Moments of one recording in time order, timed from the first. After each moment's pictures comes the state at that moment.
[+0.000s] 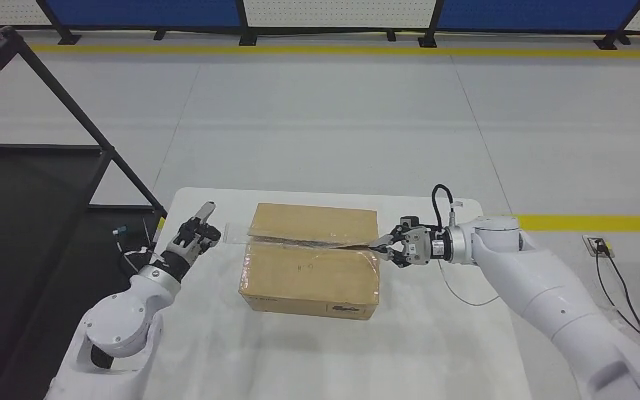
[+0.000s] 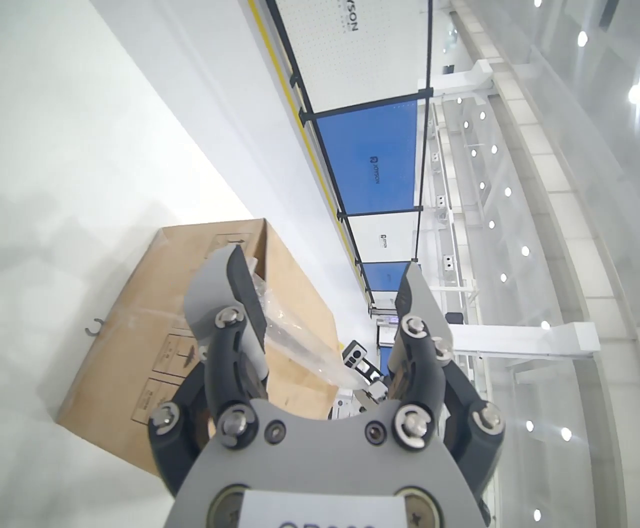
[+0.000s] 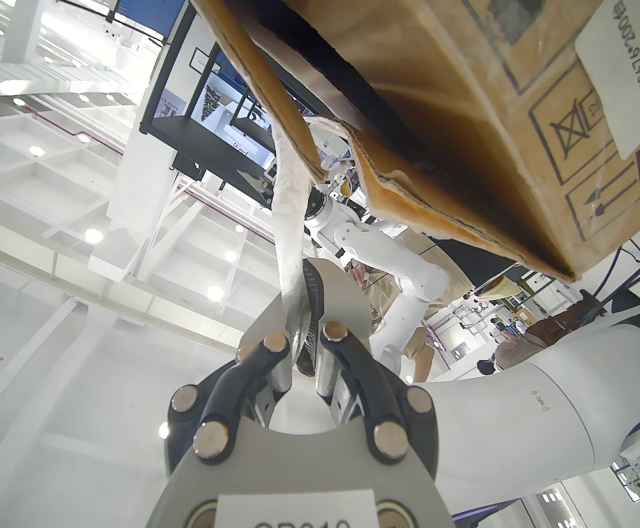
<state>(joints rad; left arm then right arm) 1.13 -1.12 -1.53 -1.74 -0.15 0.24 -0.33 -0.22 -1.11 0.45 -0.69 1.21 0.55 1.27</state>
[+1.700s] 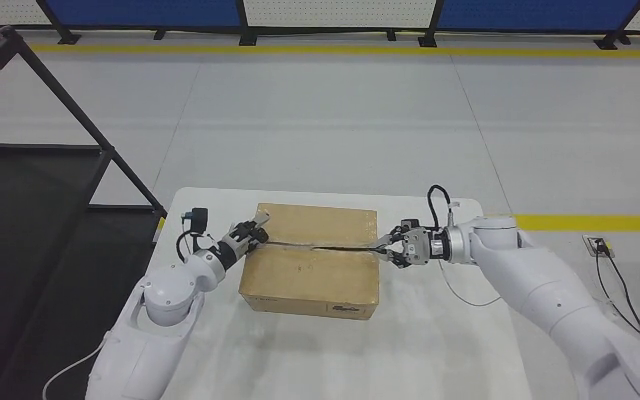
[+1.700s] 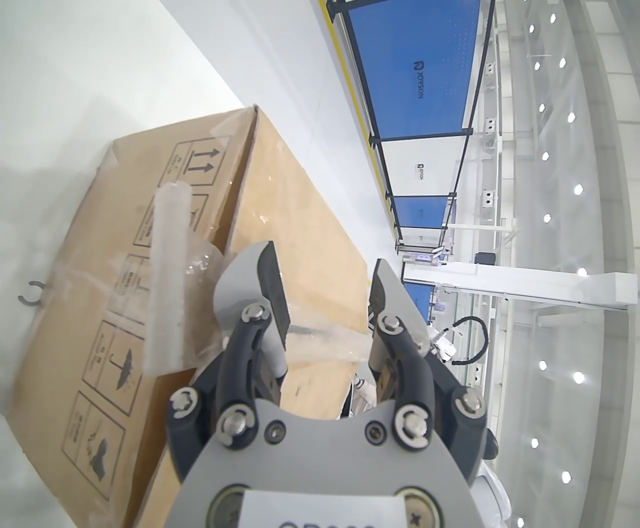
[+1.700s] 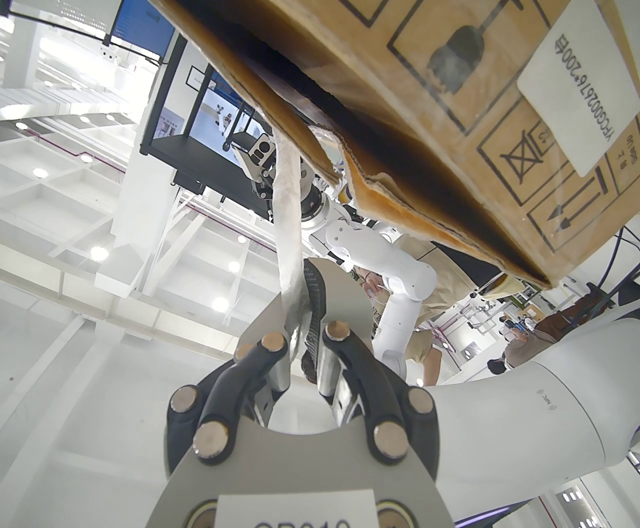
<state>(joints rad) 0.89 -1.16 -1.29 -1.46 -0.12 0.27 -0.45 -0.16 -1.13 0.31 -0.61 1.30 0.54 1.28</state>
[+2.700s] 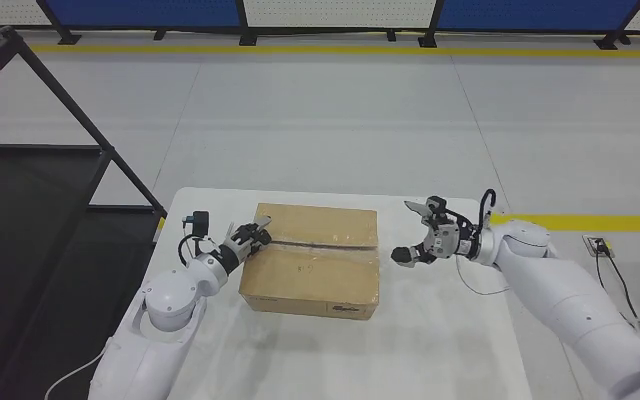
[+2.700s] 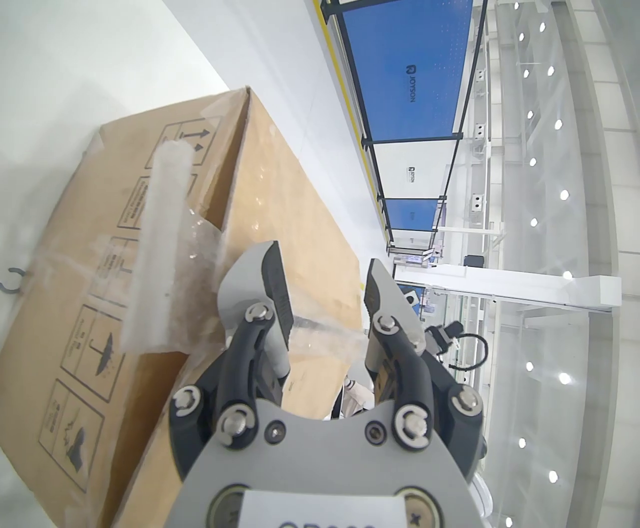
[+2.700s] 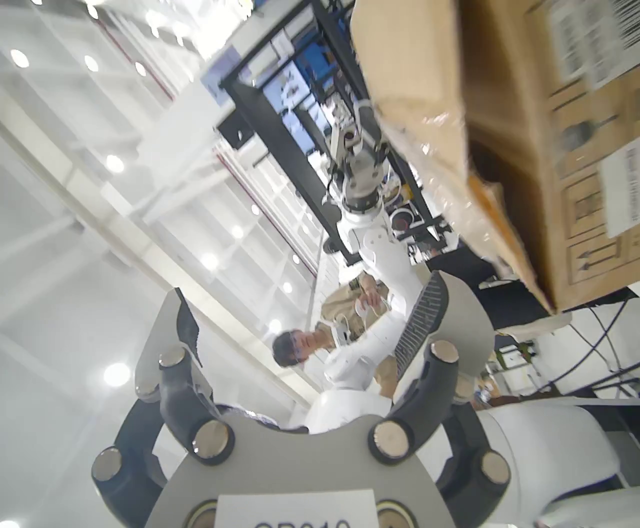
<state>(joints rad) 0.92 -1.17 -1.29 -1.50 -0.15 0.27 -0.43 -0.27 -1.03 0.50 -0.75 1.28 0.15 1.38</state>
